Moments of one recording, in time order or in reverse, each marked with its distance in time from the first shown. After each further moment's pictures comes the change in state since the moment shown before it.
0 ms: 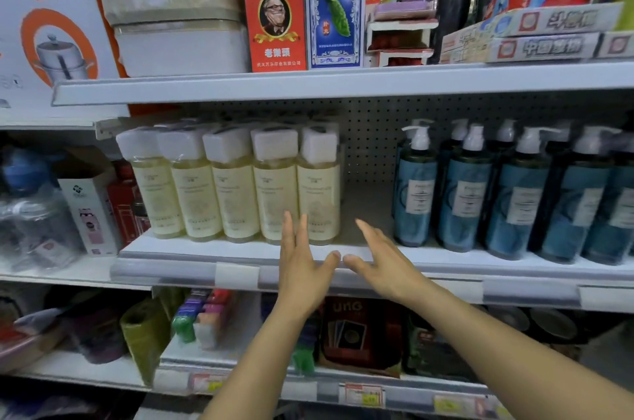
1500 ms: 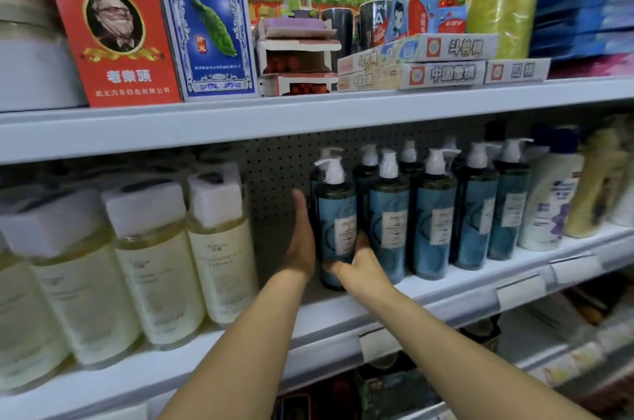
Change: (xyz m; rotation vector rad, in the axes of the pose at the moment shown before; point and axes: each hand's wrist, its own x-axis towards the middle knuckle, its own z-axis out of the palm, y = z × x) left_hand 0.145 0.096 0.109 -0.975 -0.574 -0.242; right_hand 0.046 0.037 -0.047 0.551 0.512 0.354
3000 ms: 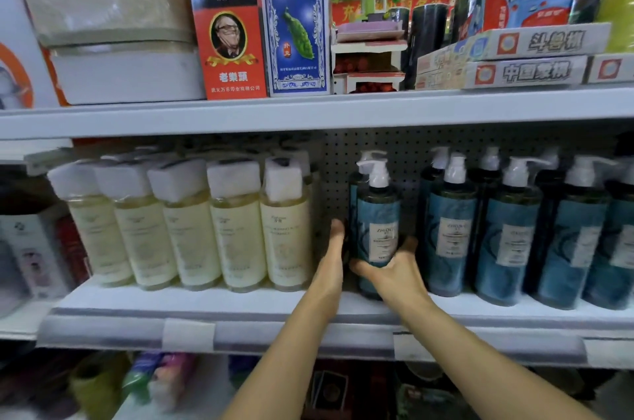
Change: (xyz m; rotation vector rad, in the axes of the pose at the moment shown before) left_hand -0.071 -0.027 -0.021 0.084 0.257 0.105; right_hand -0.008 0.002 0.006 0.058 -0.090 -0.081
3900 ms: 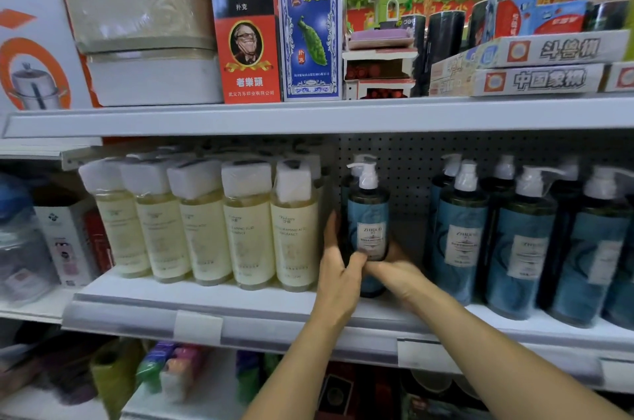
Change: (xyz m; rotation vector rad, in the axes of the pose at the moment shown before) left_hand -0.016 -0.005 0.005 0.310 0.219 0.380; right_hand 0.030 0.010 -0.005 -0.118 -0.382 -0.140
